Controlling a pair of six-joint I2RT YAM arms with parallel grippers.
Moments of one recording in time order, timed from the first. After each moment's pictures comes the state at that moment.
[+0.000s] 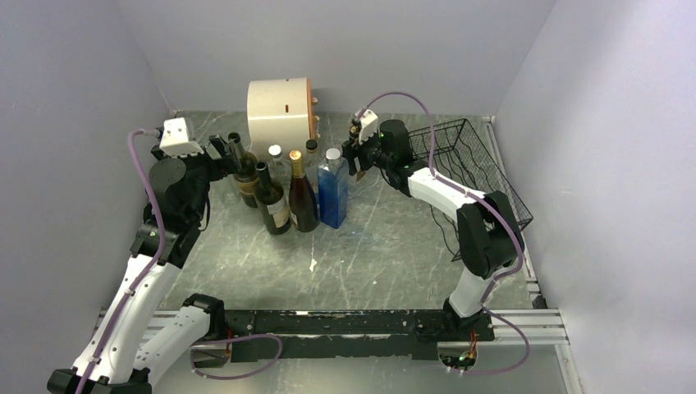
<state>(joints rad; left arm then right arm) -0.28 0.79 0.91 -0.15 -0.34 -0.22 0.47 1.74 1.18 0.20 -0.30 -0.12</state>
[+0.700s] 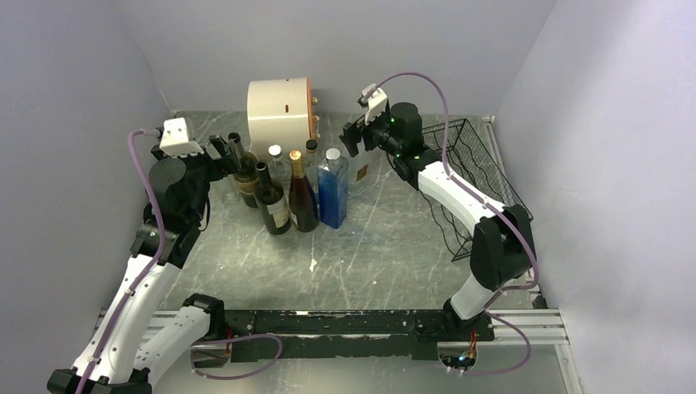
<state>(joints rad) -0.28 0.79 0.91 -0.15 -0.34 -0.22 0.46 1.65 1.27 0.17 -0.25 -0.17</state>
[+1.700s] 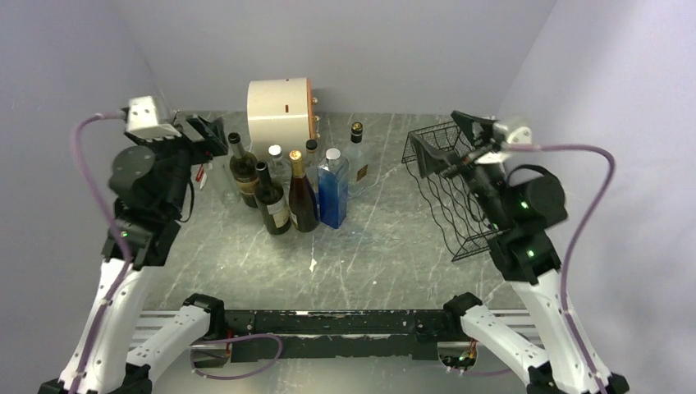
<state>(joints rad) -0.28 0.82 1.13 -0.25 -0.30 -0.25 0.44 0.79 1.14 0.00 -0.10 -0.06</state>
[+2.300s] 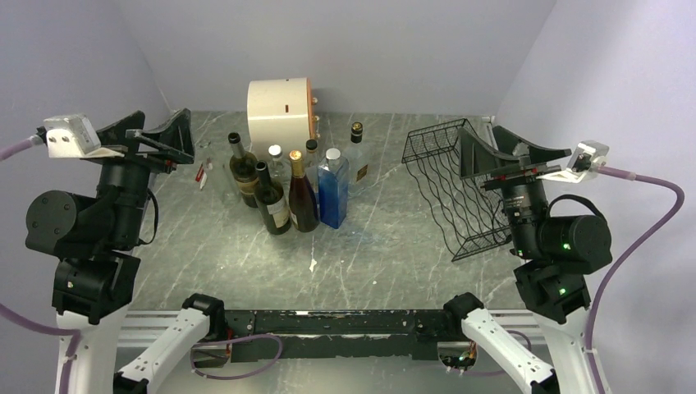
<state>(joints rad) -0.28 0.71 1.39 -0.29 -0.18 -0.23 0.44 0.61 1.20 -0.09 0.16 0.32</state>
